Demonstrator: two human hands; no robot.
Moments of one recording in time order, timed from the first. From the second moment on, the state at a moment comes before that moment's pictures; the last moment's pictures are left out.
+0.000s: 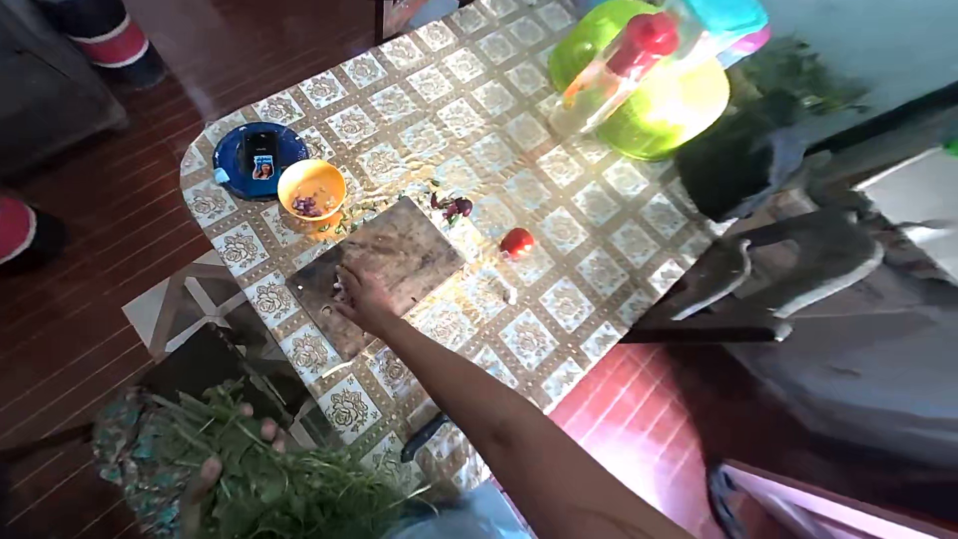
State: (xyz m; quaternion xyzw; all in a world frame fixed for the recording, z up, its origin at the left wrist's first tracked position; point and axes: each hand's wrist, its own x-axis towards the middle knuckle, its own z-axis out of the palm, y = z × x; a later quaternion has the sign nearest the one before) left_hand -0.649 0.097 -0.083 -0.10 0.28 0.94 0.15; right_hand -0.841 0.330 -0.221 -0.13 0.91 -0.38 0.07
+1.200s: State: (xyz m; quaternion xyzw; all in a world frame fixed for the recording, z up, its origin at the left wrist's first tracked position) left_hand -0.969 0.370 -0.147 0.47 0.85 -0.10 0.21; right_hand -0.637 0.347 -0.141 0.59 0.74 -0.33 -0.04
